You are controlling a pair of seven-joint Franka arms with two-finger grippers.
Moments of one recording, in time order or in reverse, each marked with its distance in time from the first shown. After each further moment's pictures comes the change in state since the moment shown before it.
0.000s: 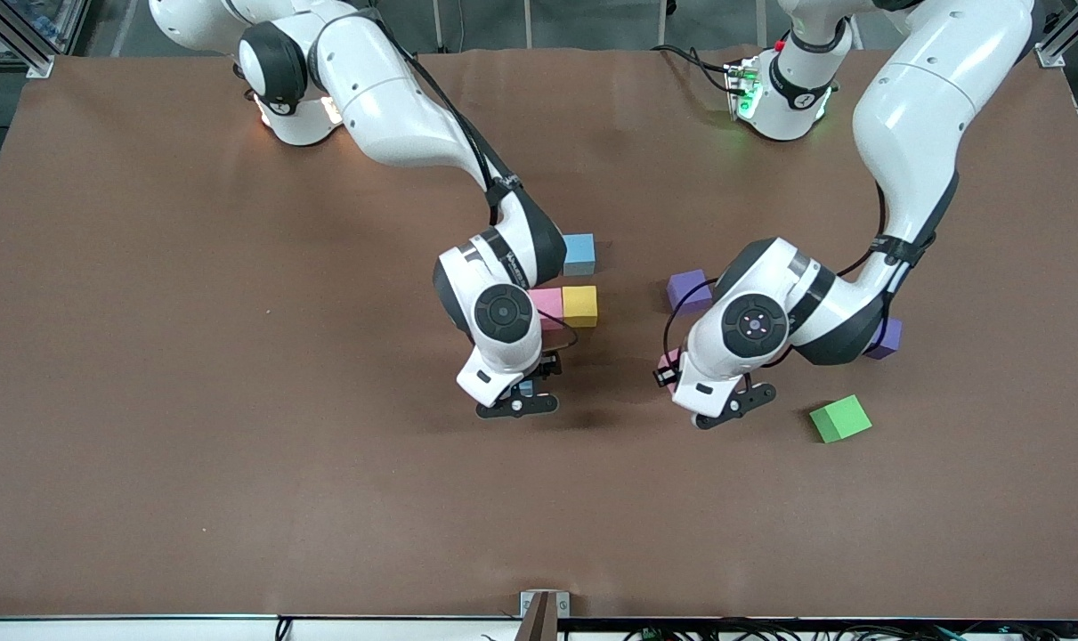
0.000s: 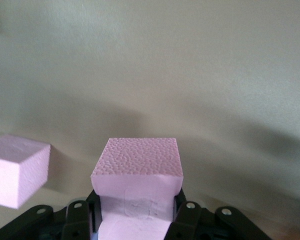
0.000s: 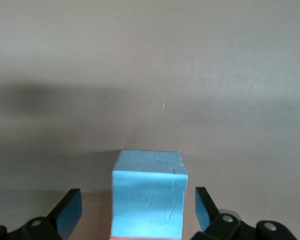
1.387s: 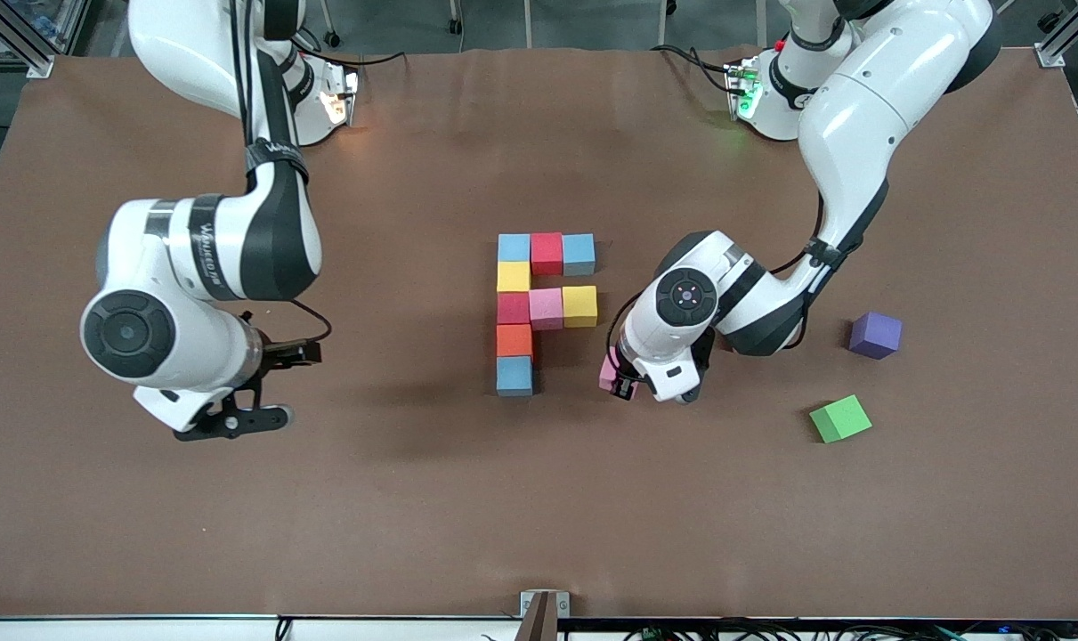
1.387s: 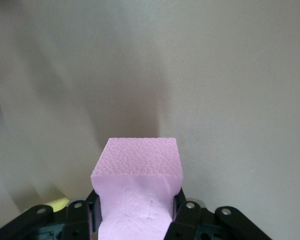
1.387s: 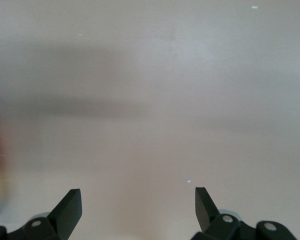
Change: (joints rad) left arm -0.133 0.055 0.045 -0.001 -0.002 0.250 -0.987; right arm -0.149 -0.397 -0.315 -0.267 -0.111 -0.413 -0.501
